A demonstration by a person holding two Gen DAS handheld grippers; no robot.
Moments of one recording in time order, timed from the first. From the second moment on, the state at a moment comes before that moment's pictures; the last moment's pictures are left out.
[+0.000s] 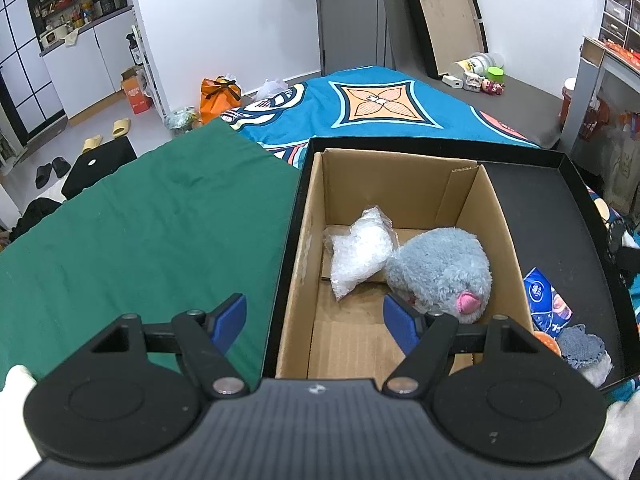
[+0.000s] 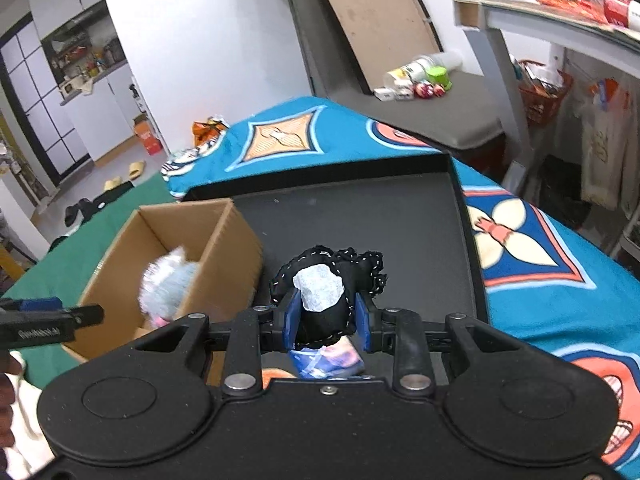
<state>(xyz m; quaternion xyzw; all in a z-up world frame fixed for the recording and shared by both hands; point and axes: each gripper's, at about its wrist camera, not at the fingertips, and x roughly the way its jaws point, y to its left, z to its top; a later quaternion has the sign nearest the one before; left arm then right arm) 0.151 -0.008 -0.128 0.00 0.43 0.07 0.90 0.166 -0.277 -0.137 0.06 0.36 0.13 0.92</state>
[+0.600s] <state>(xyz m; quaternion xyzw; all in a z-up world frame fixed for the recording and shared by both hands) 0.144 0.014 -0.133 -0.03 0.42 0.07 0.90 0.186 -0.204 -0.117 0.04 0.33 0.21 0.92</state>
